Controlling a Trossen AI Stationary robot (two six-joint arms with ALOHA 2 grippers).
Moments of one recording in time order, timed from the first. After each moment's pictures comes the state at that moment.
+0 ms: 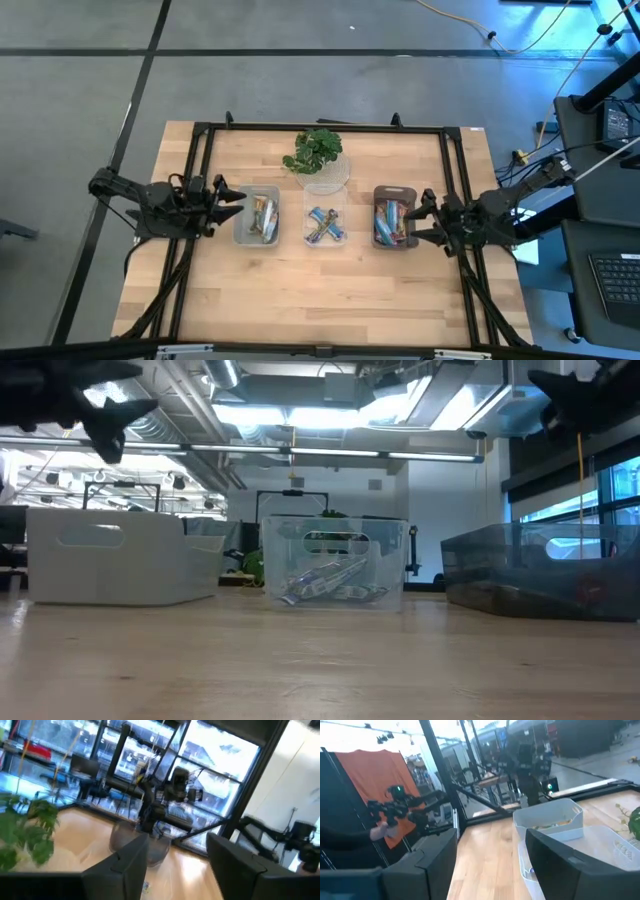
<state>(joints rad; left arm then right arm) -0.34 0.00 0.06 0.15 -0.42 -0.34 0.50 0.31 0.19 0.21 0.31 0.30</state>
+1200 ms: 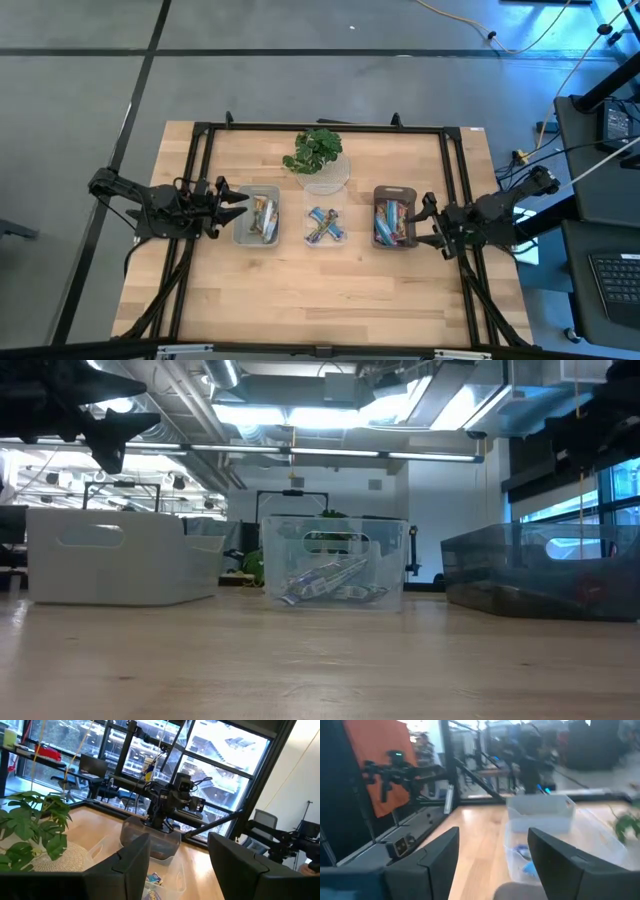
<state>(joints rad) -0.34 0.00 0.01 0.17 -0.45 -0.30 0.50 0.00 0.01 0.05 0.28 0.10</state>
